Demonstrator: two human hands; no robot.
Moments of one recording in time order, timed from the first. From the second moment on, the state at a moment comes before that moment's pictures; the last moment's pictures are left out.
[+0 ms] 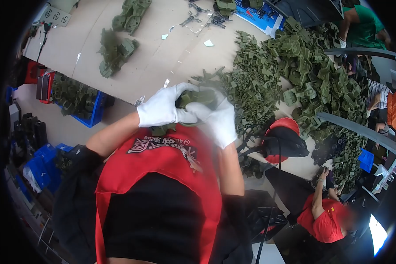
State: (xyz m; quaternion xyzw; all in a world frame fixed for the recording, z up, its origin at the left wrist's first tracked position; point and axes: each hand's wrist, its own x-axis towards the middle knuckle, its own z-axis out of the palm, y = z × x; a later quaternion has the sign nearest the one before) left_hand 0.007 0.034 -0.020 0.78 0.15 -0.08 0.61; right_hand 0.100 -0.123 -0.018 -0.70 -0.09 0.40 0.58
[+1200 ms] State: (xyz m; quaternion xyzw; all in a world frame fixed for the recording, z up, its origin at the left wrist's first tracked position) left_hand -0.039 0.039 -0.047 0.72 0.14 -0.08 0.67; right_hand 0.081 -0.126 -0.043 -0.67 -0.17 0.51 0.51
